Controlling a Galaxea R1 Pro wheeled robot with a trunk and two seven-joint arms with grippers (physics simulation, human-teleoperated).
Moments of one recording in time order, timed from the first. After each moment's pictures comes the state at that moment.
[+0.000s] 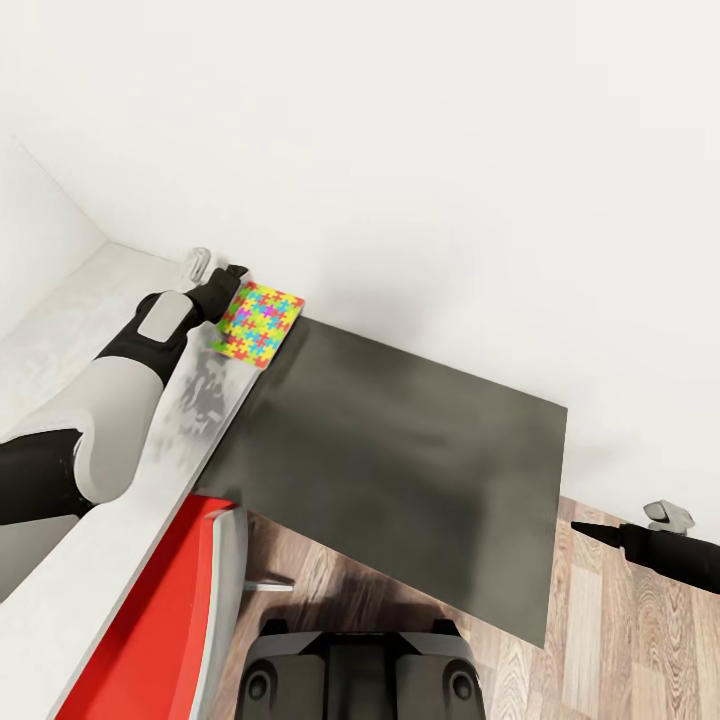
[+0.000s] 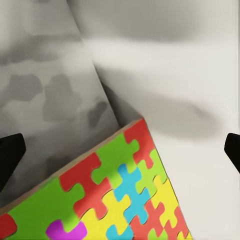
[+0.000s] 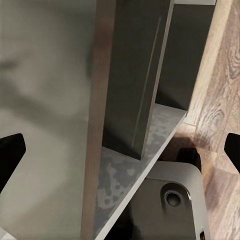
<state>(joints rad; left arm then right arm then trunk) -1.50 0.07 0.12 -0.41 0.85 0.29 0.10 -0.22 -0.57 -0.31 -1.47 -0.63 1.02 0.57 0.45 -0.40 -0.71</state>
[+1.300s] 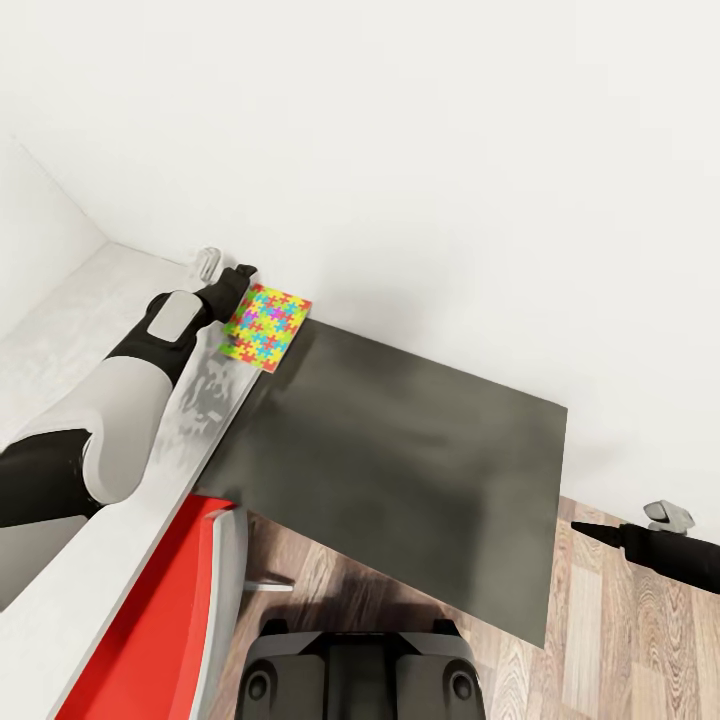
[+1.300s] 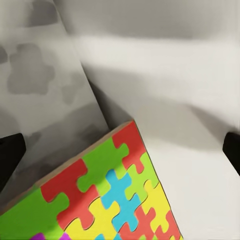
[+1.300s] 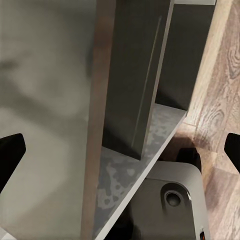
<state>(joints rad) -1.50 0.04 0.12 -0.42 0.86 0.29 0.10 -0.22 -0.57 -0.31 -1.47 -0.63 1.02 0.57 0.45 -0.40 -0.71</state>
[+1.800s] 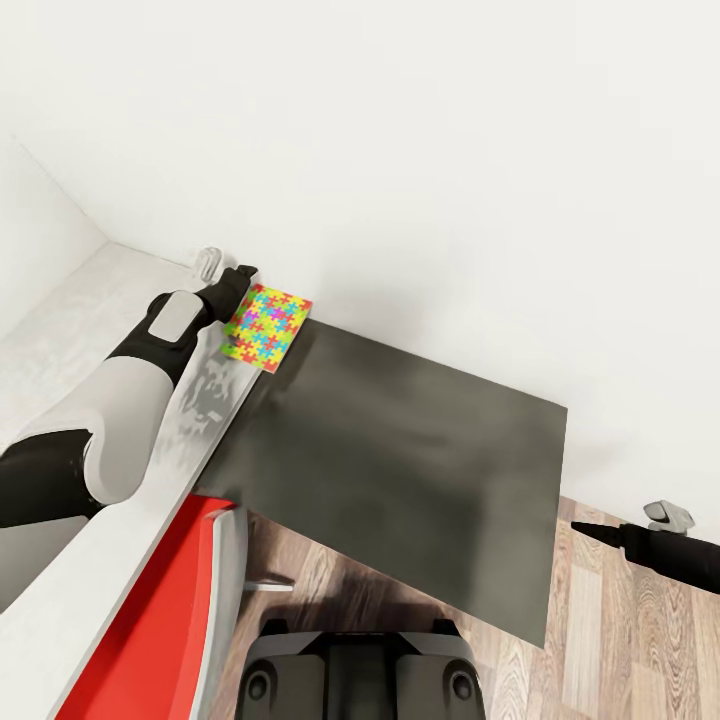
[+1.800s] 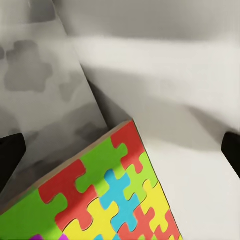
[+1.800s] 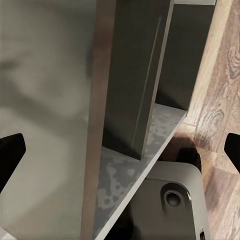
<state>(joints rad) -1.50 0.03 0.12 -0.42 0.85 0.29 0.10 -0.22 -0.57 -0.31 -1.47 -0.63 1.02 0.57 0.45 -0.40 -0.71</state>
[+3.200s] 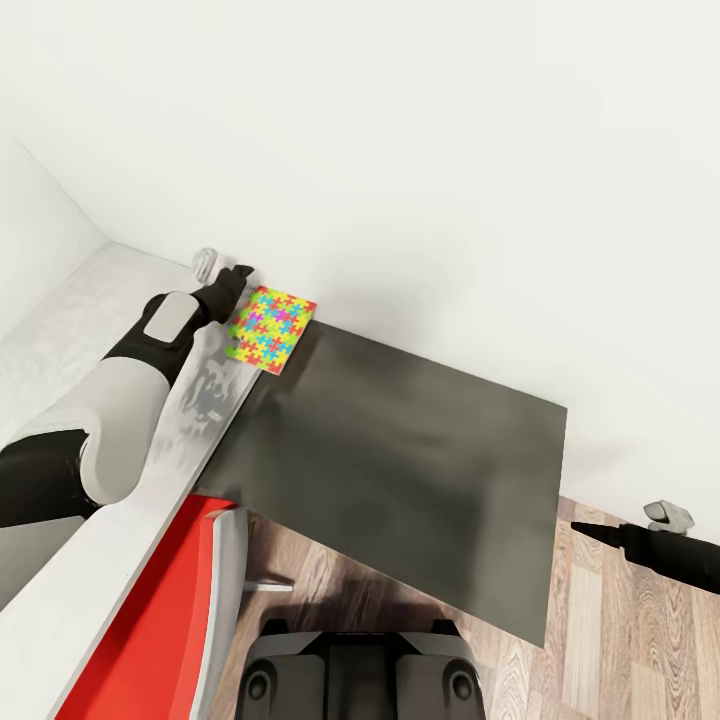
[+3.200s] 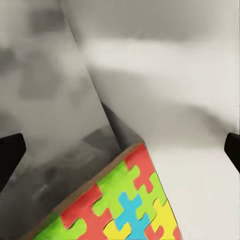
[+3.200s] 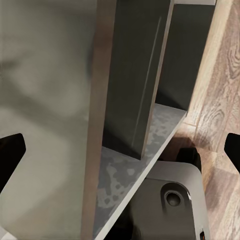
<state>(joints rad) -1.50 0.05 0.12 -0.42 0.87 0.29 0.10 -0.22 -0.57 -0.31 -1.47 -0.63 1.02 0.57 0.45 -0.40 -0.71</state>
